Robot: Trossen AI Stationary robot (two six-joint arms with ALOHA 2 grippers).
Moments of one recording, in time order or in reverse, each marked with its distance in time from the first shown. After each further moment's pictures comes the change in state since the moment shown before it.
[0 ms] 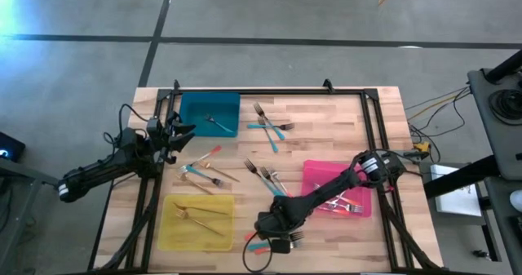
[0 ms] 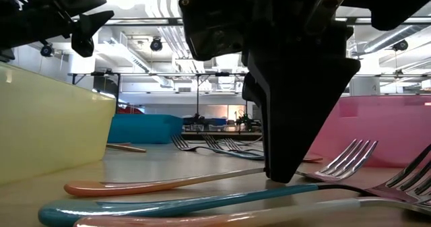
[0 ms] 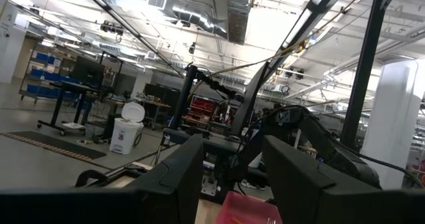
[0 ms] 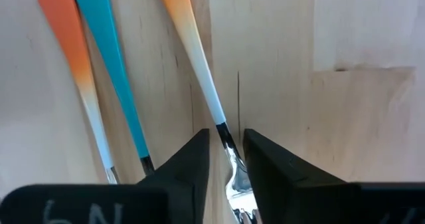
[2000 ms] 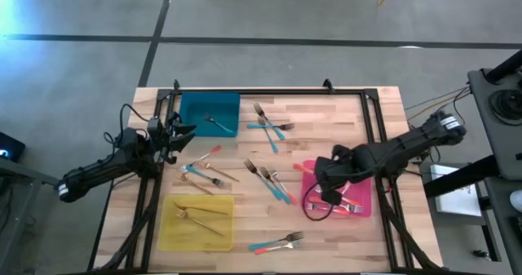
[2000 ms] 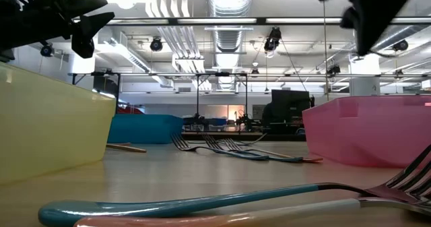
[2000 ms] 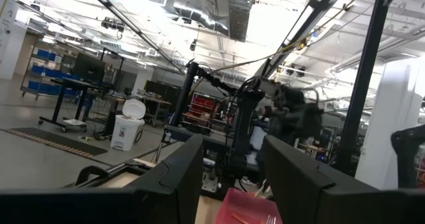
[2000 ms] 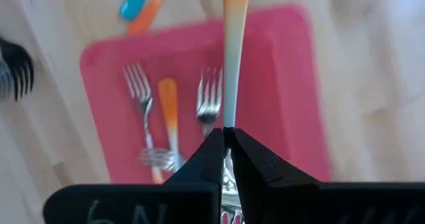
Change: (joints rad) left arm 0.000 0.001 0.000 -0.013 0.000 0.000; right arm -0.082 -0.874 -0.589 -0.322 0.189 0.153
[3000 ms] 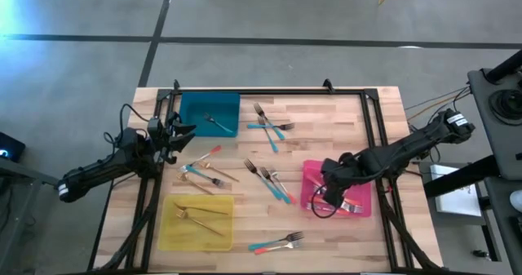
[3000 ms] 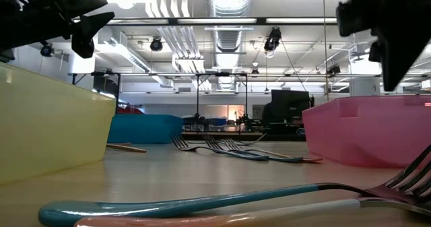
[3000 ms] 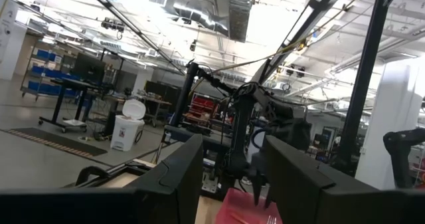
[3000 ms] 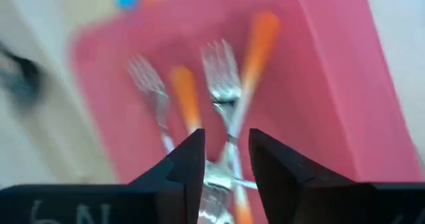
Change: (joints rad) left arm 0.000 0.000 0.000 0.001 0.000 0.000; right arm 0.014 -0.107 -0.255 0.235 -0.077 0.202
